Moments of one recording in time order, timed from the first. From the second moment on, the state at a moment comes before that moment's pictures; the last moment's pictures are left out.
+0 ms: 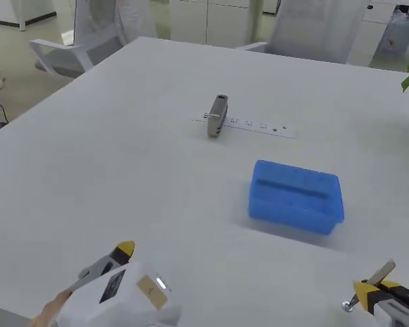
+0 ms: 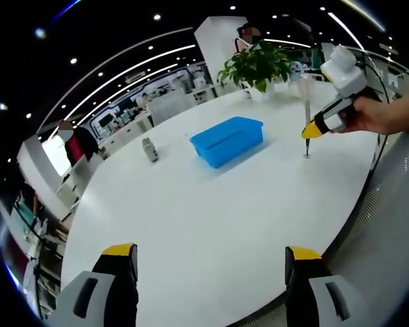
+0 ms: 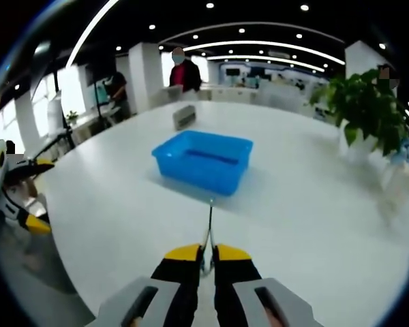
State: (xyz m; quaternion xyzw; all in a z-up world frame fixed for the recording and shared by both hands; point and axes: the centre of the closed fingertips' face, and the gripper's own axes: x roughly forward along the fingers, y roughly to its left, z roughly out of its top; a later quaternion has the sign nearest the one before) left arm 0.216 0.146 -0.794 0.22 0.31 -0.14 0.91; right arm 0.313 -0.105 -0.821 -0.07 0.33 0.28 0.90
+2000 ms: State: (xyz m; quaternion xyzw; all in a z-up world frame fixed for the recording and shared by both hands) left arm 0.215 0.145 -0.796 0.23 0.31 -0.15 0.91; right arm 0.399 -0.037 -0.719 -0.07 0.21 0.35 0.91
